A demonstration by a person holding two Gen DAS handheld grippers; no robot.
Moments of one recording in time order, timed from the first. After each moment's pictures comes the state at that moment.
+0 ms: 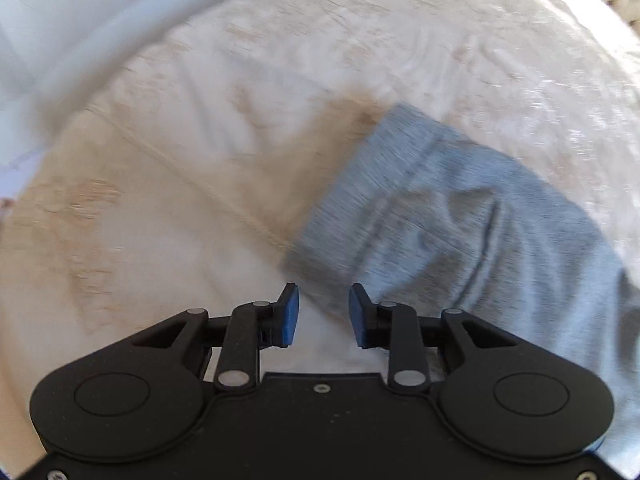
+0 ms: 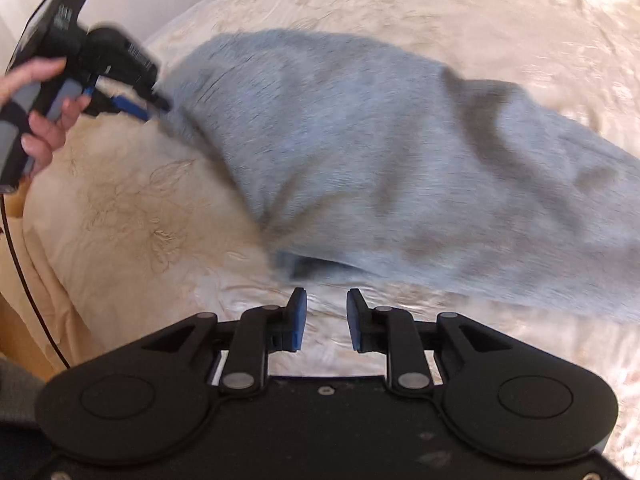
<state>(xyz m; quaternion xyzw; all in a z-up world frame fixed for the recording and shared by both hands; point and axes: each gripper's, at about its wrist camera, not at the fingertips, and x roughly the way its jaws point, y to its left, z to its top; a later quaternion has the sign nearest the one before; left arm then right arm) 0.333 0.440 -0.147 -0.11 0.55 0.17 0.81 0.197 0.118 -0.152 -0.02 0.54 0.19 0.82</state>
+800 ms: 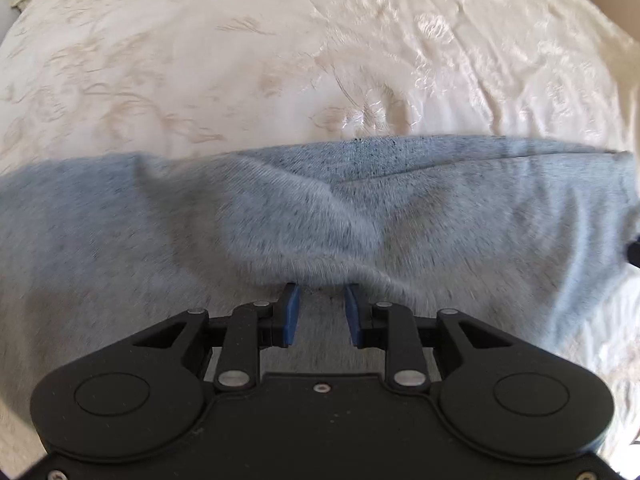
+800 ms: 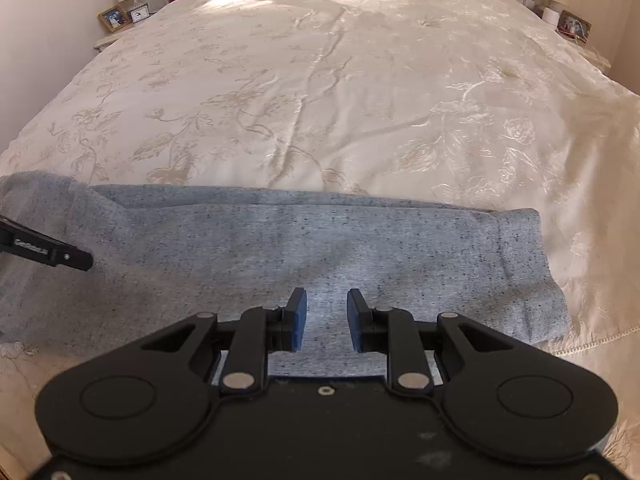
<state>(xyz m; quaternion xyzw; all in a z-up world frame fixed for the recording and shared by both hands) 0.376 0.060 -0.187 0.05 0.60 -0.12 0.79 0.267 -0.236 -0.138 0.01 0.48 0.01 0.88</state>
